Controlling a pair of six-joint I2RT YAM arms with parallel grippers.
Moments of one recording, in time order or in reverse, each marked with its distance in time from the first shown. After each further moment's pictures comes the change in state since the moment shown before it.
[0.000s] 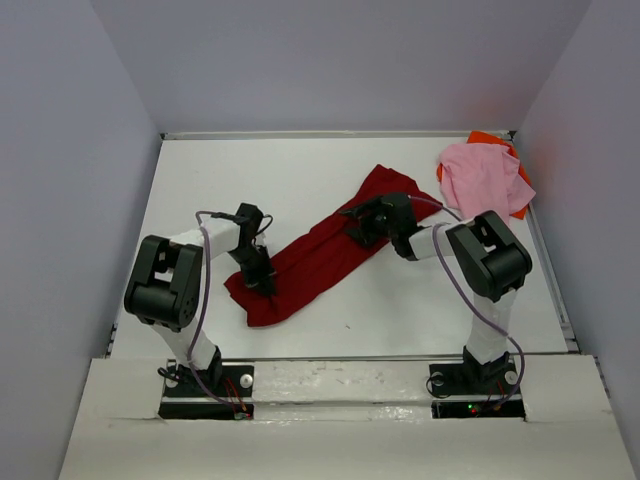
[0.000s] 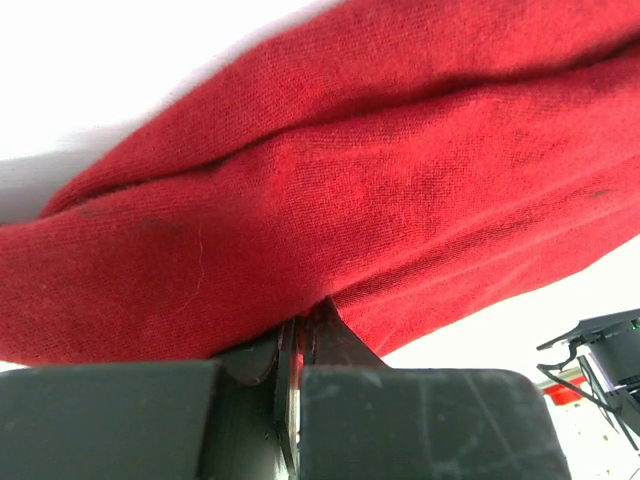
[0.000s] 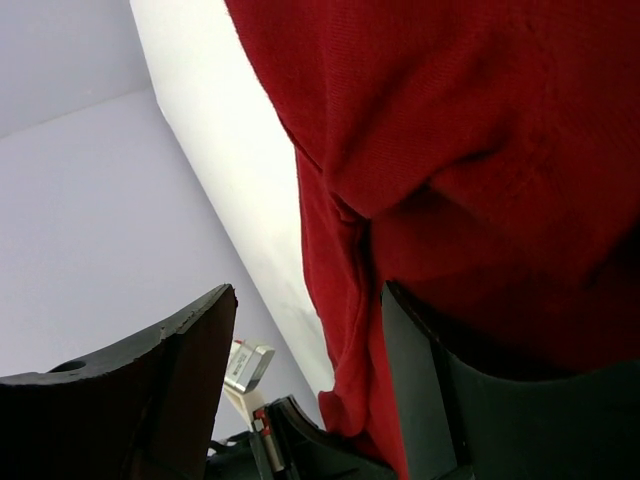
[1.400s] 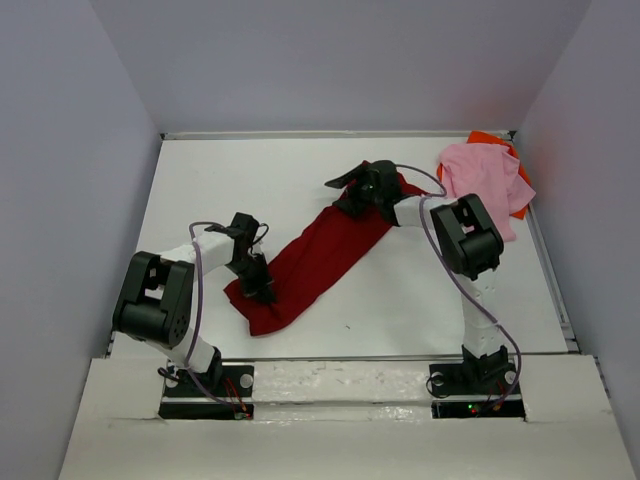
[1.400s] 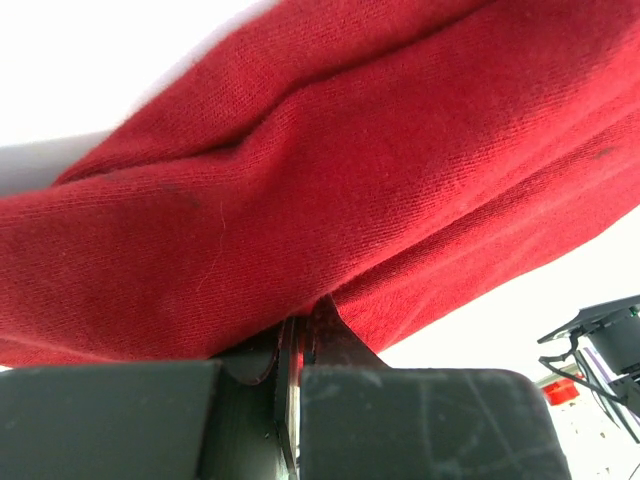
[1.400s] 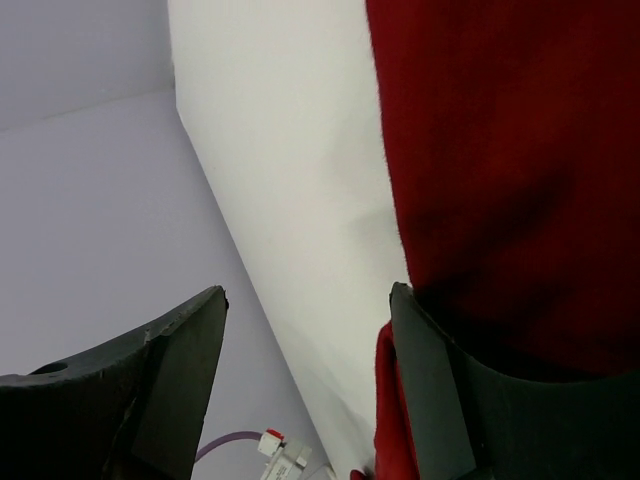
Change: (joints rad) left arm 0.000 -0.126 -0.138 0.081 0.026 -0.022; right arm -0.027 0.298 0.508 -0.162 -0.081 -0.109
